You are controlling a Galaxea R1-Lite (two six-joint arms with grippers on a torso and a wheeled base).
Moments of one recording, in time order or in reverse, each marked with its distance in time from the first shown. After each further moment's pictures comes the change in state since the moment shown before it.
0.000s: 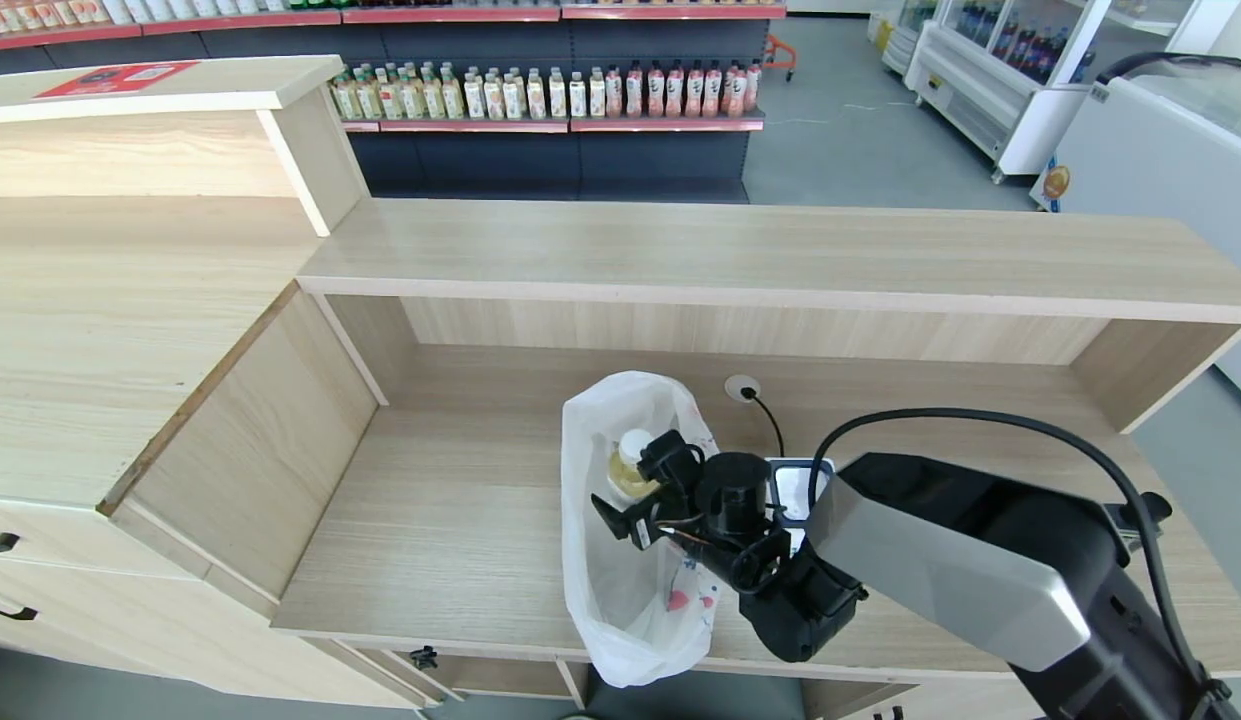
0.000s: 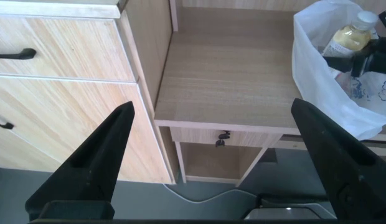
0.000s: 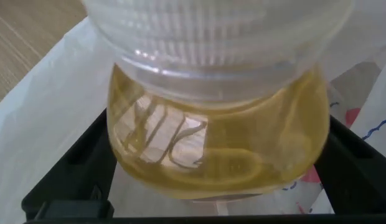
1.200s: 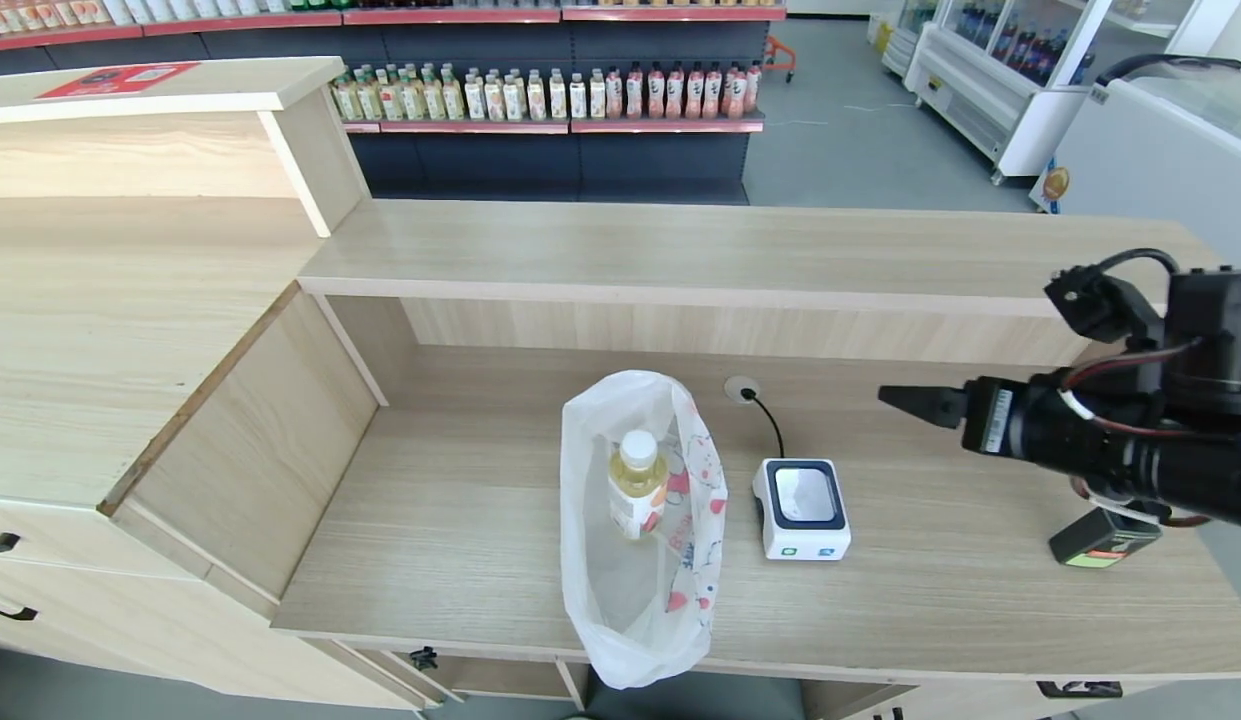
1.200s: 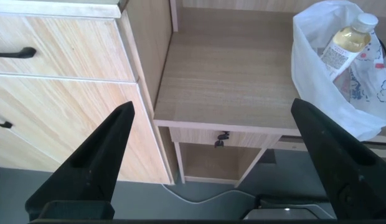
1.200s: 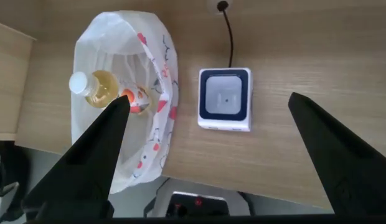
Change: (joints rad) left arm 0.000 0.000 0.000 0.001 0.000 -0.007; right arm -0.367 -1.136 0.491 0.870 0.004 0.413
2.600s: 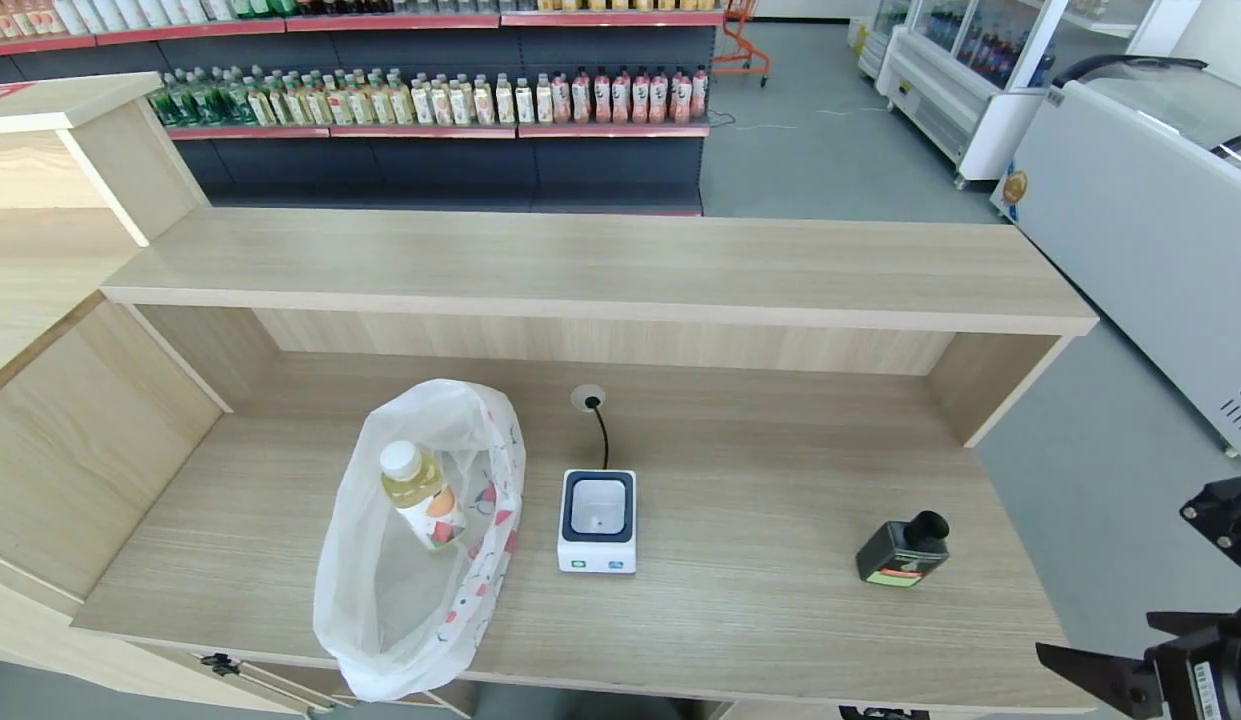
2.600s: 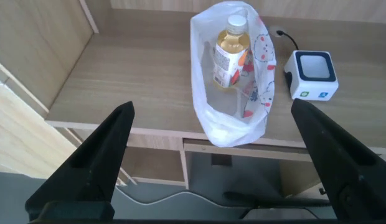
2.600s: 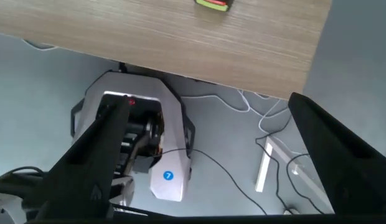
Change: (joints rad) left arm 0.000 0.000 0.000 0.000 0.000 -0.003; right arm -0.072 -0.402 0.282 0.489 -0.050 -0.276
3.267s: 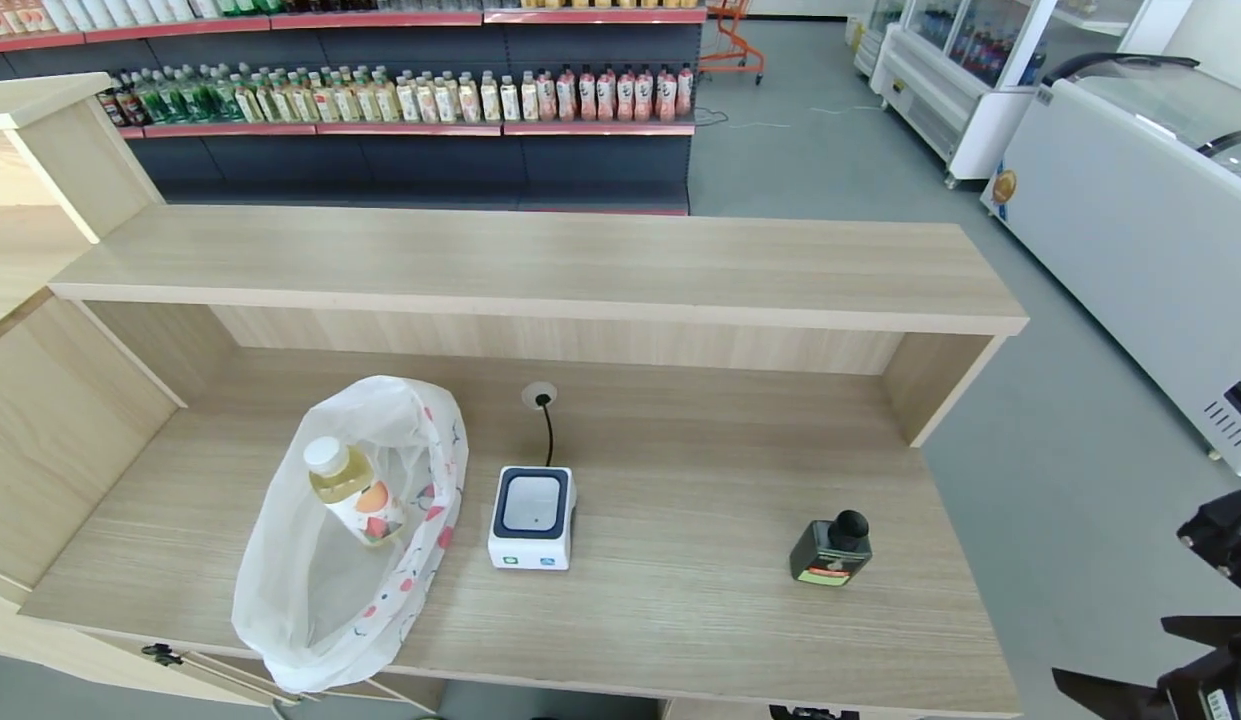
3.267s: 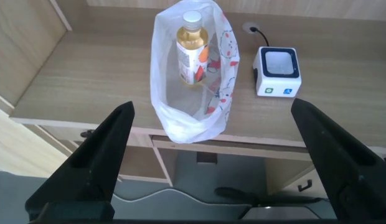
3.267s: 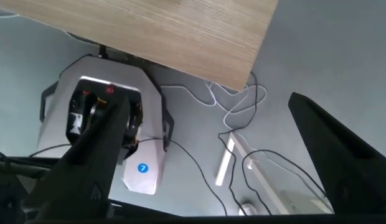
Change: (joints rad) left arm 0.000 0.000 0.000 -0.001 0.000 0.003; right arm 0.007 -0.013 0.000 0.040 -0.032 -0.122
